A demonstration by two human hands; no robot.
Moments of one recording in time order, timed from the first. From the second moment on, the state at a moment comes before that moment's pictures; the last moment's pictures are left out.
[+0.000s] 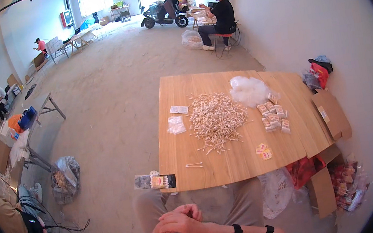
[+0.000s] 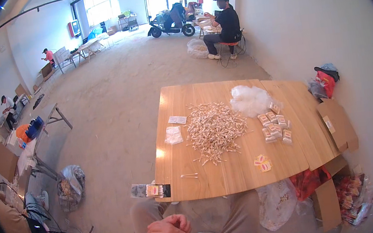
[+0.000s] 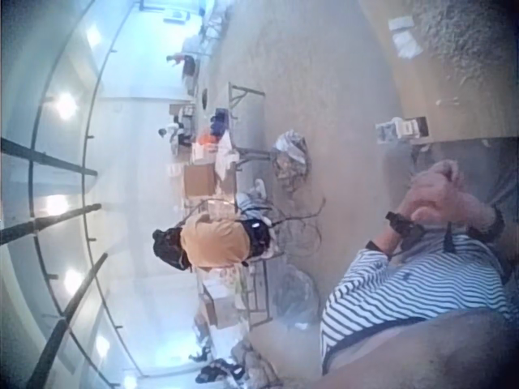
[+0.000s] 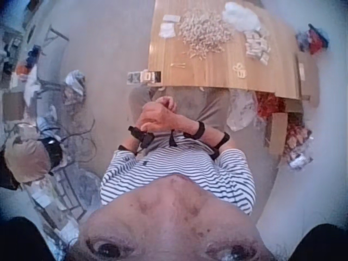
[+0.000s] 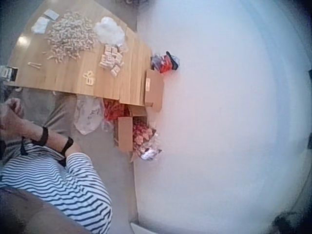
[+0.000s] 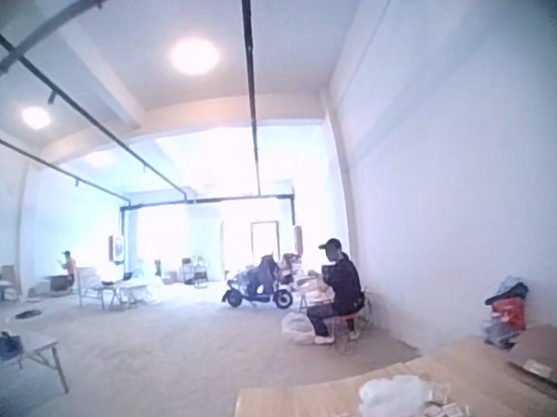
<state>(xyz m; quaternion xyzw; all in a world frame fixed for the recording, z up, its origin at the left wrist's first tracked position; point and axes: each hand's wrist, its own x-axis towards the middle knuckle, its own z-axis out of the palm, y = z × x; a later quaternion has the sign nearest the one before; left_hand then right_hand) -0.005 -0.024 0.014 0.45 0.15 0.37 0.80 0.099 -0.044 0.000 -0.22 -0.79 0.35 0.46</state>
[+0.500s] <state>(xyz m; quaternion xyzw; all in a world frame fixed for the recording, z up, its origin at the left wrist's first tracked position) -0.011 -0.007 -0.051 0.26 0.04 0.17 0.95 0.101 -0.054 0.023 -0.18 -0.79 0.39 0.45</state>
